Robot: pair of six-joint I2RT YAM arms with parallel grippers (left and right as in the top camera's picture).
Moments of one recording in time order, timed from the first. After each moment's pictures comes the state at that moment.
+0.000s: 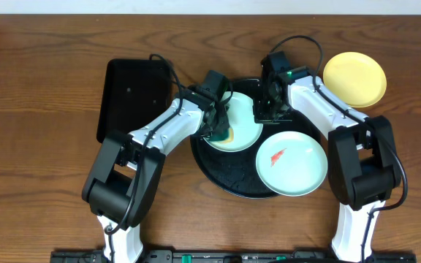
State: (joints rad) left arm -0.49 1.97 1.30 -0.64 0.03 -0.72; right arm 0.34 2.09 1.49 -0.84 -0.16 0.30
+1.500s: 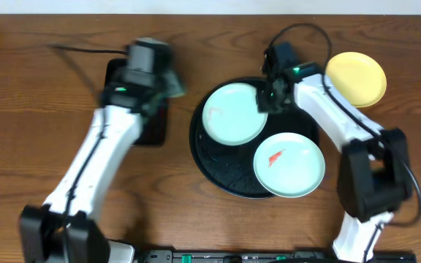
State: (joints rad) left arm -0.18 1.55 1.29 -0.61 -0.07 -0.60; right arm 0.34 1.94 1.52 -0.79 -0.02 0.23
